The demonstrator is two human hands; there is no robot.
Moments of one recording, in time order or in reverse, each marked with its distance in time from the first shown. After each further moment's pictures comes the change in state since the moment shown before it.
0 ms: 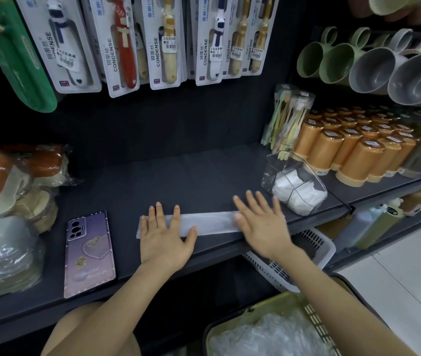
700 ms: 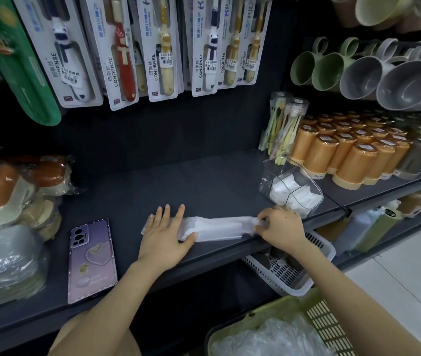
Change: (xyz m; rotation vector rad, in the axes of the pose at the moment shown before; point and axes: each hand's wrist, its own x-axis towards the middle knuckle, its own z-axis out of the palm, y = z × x) left_hand 0.013 -0.015 -0.006 -0.092 -0.015 0.193; right_hand 0.000 0.031 -0.020 0.083 -0.047 0.226
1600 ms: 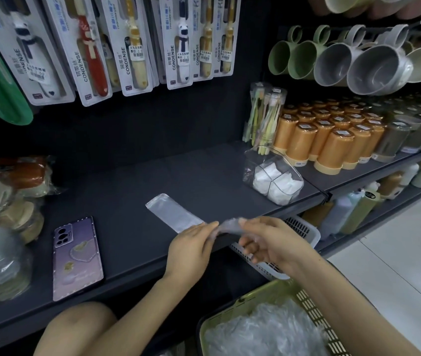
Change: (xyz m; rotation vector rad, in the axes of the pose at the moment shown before) left_hand -0.036 0.073 0.023 -0.319 0.381 0.371; right_hand -0.087 -0.027 -0.047 1.439 -0.324 0.349
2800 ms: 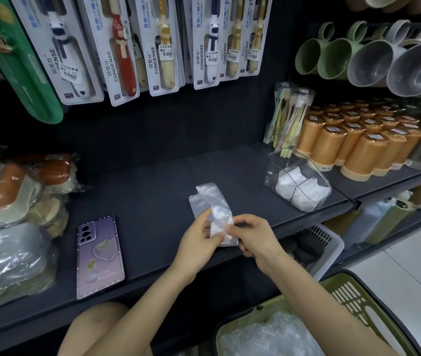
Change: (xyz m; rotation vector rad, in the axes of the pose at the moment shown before) left_hand 0.015 -0.003 -0.033 -0.696 -0.159 -0.635; right_hand 0.068 0.026 0.051 -0.133 0.103 -0.122
